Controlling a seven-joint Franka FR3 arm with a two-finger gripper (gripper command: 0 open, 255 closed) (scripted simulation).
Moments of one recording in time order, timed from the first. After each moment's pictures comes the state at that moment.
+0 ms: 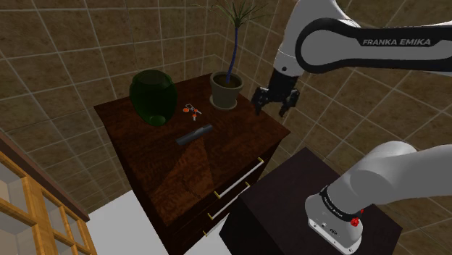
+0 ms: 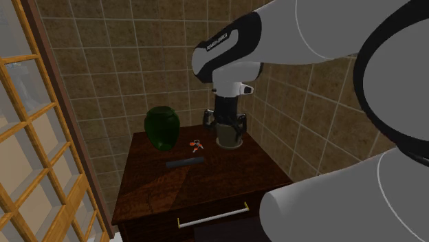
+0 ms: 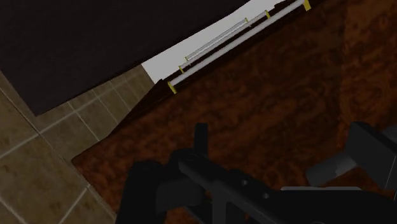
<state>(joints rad) -0.05 -0.60 0.29 -2.51 0.25 1.87 0.57</state>
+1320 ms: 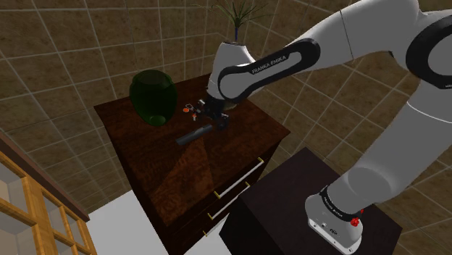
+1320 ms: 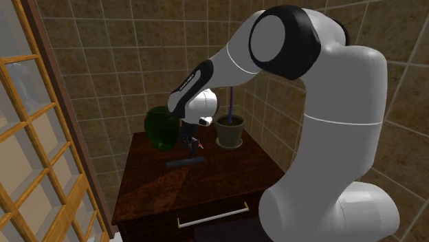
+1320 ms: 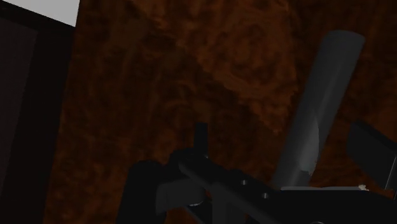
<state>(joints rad) -0.12 0.18 0.53 -2.20 0.14 2.40 1.51</state>
